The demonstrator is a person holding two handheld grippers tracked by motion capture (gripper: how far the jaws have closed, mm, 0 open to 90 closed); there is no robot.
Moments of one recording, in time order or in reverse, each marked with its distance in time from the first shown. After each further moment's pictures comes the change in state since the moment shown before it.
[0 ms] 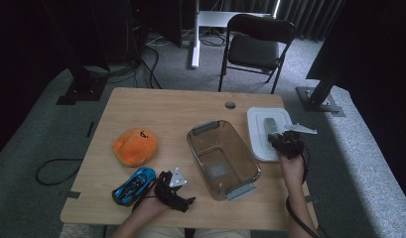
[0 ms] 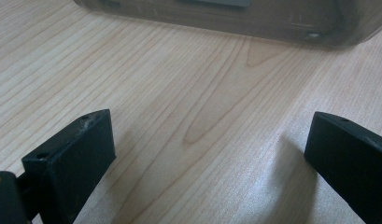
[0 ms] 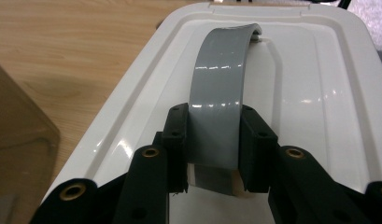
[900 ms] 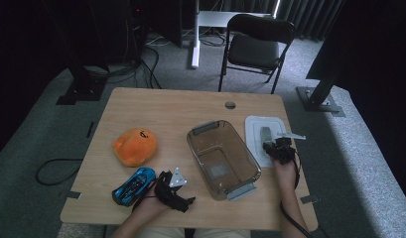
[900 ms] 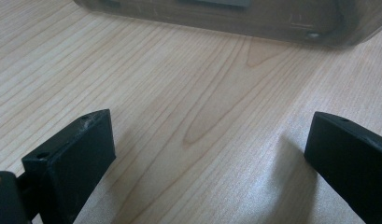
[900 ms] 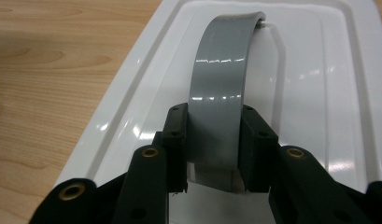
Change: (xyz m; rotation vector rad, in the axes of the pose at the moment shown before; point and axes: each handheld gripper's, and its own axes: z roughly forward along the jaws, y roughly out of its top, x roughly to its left) left arm 0.000 0.000 0.000 0.000 0.000 0.000; right arm -0.009 -0.037 0.045 0.098 -0.012 0.049
